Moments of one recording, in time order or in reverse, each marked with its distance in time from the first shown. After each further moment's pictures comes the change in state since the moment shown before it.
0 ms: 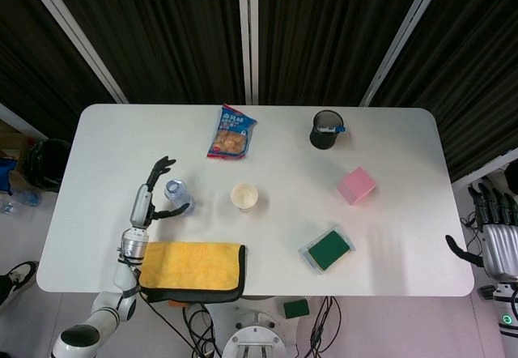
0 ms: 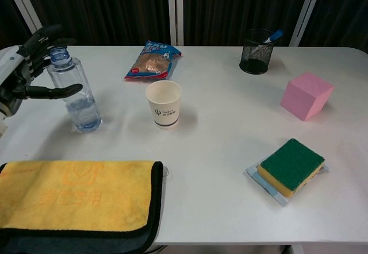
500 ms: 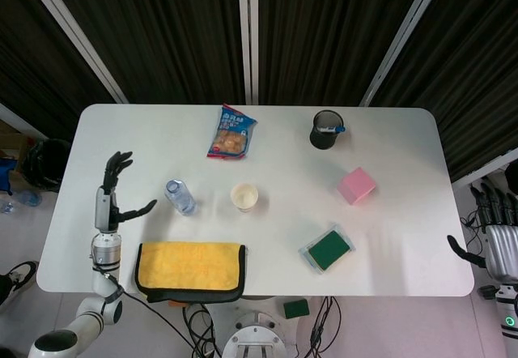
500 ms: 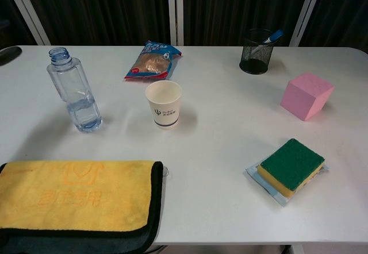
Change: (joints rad) left arm 0.068 0.126 -0.077 -0.153 -0.036 0.239 -0.086; right arm -0.006 0.002 -0.002 0.005 -0.012 0.016 0.016
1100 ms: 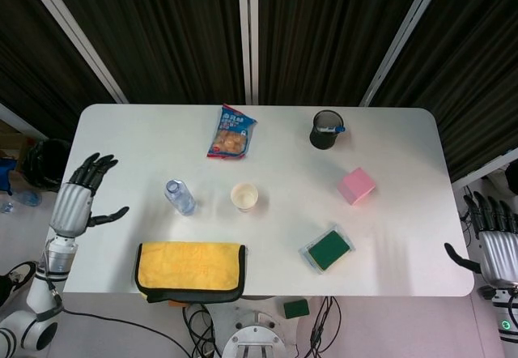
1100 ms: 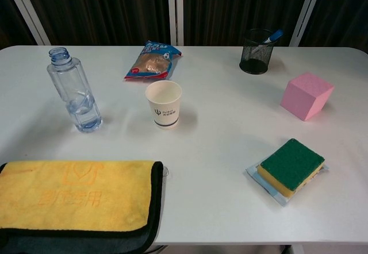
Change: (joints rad) left arm 0.088 0.629 0.192 -0.783 0.091 -0.141 1.119; right arm -0.006 -0.029 -0.035 0.058 -0.006 -0.031 -0.017
